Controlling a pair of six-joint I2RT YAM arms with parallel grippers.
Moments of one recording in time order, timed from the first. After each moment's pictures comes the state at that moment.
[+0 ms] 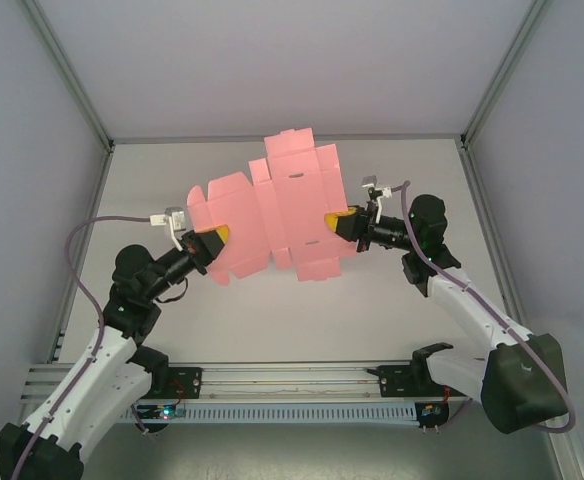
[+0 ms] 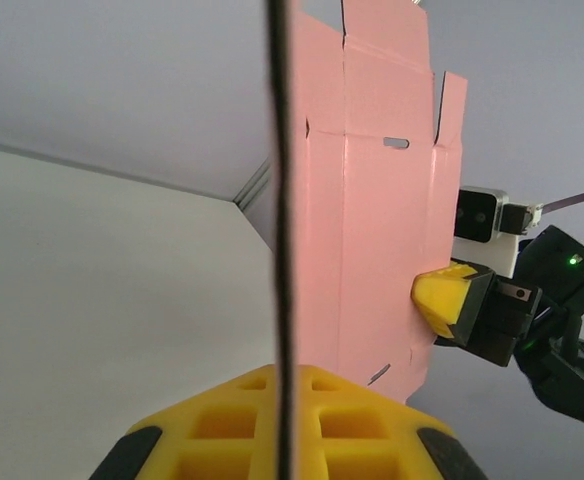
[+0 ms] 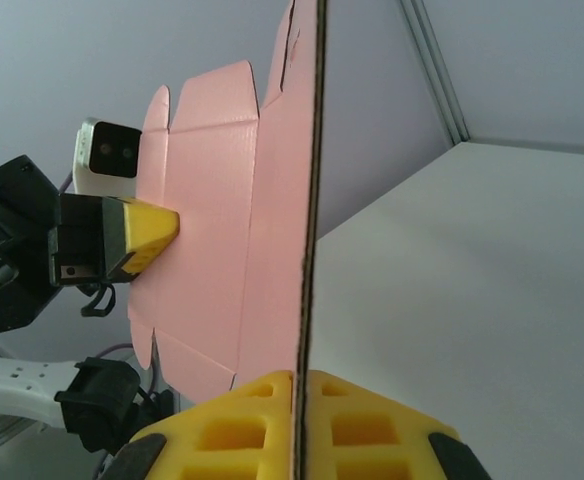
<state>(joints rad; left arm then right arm) -0.29 0.64 0.45 0.22 0.54 -0.69 0.25 1.11 0.65 0.42 -1.01 0.47</state>
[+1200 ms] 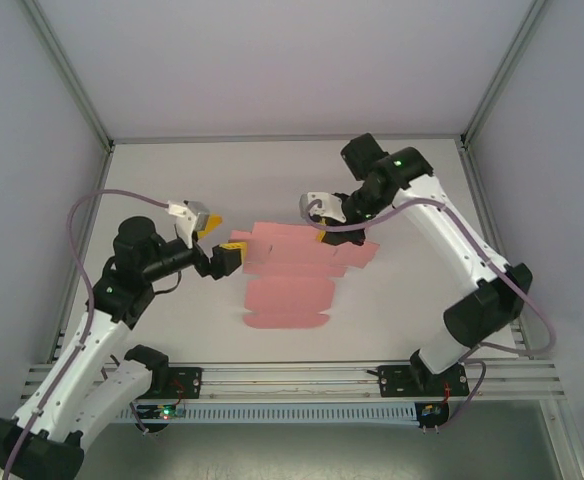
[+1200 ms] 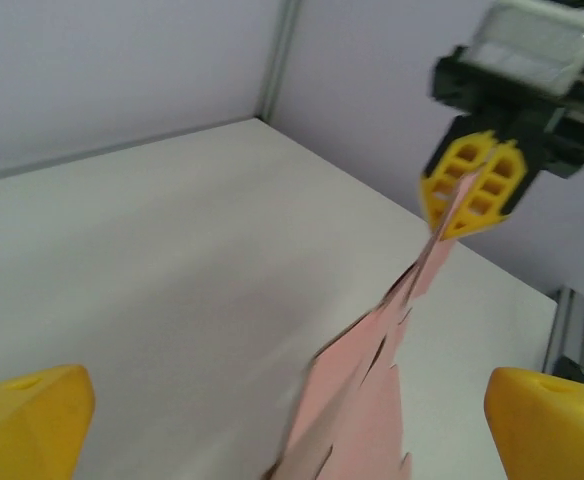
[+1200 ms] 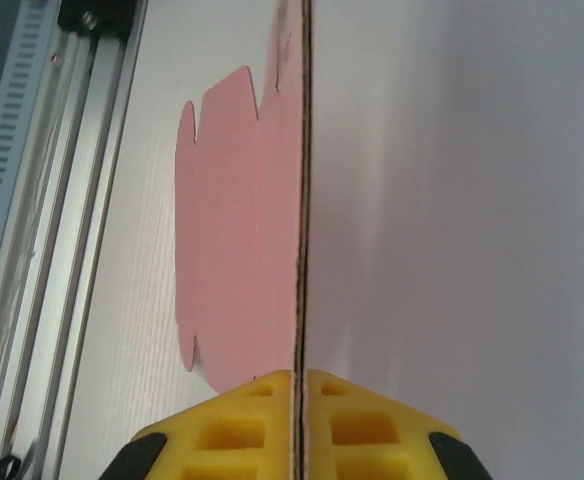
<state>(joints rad) -0.29 0.77 0.74 -0.21 0.69 -0.10 0.48 1.63 1.73 -1.43 -0.61 -1.09</state>
